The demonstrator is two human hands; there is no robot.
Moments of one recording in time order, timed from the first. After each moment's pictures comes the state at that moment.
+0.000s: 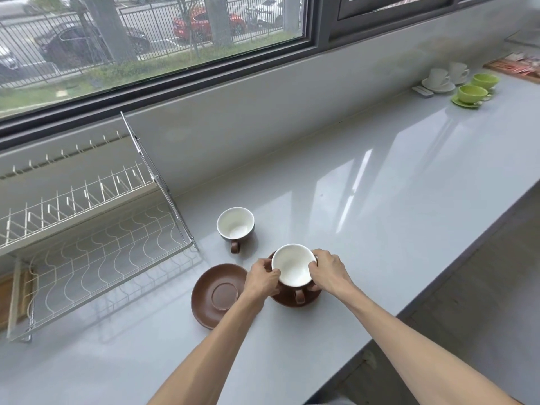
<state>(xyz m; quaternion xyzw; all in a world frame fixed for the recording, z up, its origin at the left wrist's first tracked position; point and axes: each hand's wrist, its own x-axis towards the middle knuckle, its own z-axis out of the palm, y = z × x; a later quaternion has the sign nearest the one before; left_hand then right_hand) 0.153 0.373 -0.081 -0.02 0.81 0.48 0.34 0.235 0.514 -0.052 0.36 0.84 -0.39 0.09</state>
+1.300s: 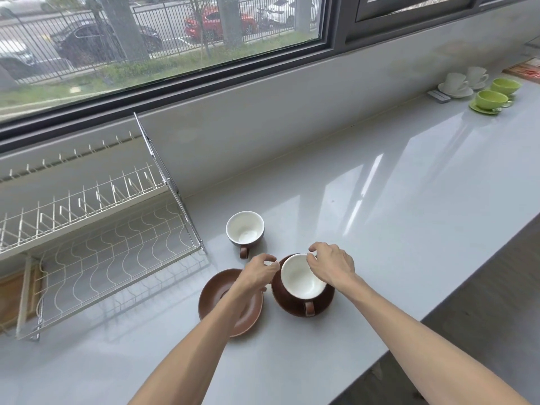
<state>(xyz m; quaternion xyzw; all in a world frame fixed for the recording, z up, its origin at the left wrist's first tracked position) 0.108 0.358 -0.060 0.07 0.83 0.39 0.39 0.196 0.518 -0.043 0.33 0.91 -0.23 0.10</state>
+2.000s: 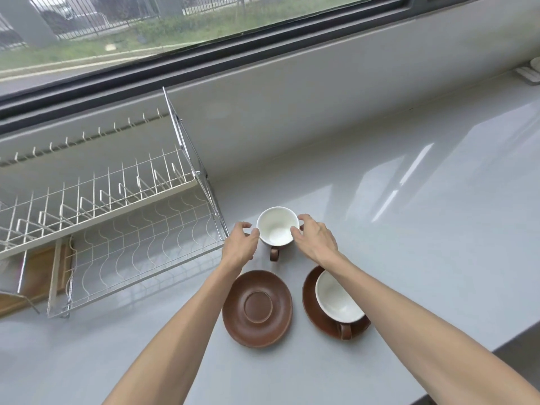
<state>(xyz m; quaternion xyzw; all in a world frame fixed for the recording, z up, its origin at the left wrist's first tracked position) 0.009 0.313 -0.062 -0.07 0.86 0.44 0.25 0.067 0.479 -0.064 0.27 0.89 -0.34 0.10</state>
